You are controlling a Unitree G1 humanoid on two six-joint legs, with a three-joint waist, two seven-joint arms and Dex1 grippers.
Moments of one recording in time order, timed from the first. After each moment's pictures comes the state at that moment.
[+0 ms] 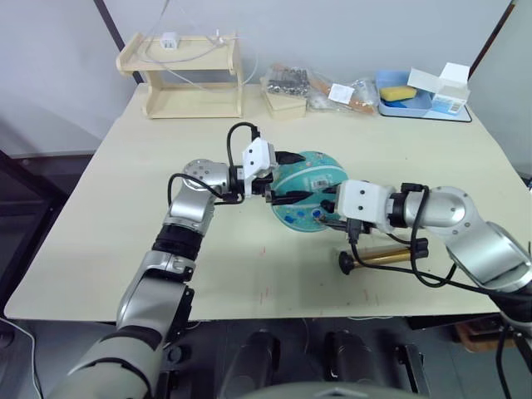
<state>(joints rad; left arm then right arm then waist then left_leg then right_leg) -0.82 0.39 -0.16 0.50 -0.19 -0.11 -1.24 -0.57 -0.81 0.40 -0.49 0.10 0.56 0.82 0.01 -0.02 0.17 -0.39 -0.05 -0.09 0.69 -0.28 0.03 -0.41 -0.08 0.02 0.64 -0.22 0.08</state>
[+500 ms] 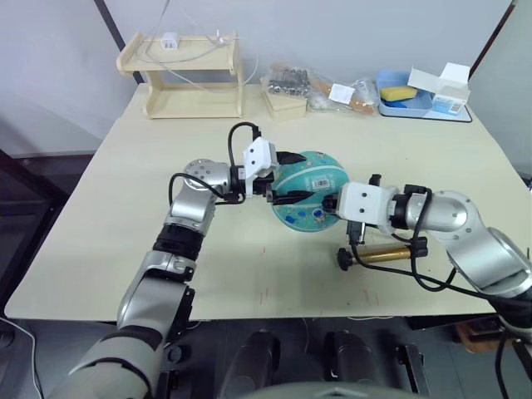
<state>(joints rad) -0.82 0.38 -0.16 0.49 -0.19 -0.09 -1.23 -0.53 -0.79 0.38 -0.51 0.01 0.53 0.81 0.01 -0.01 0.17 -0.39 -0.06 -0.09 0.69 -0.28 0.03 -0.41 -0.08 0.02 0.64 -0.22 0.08</state>
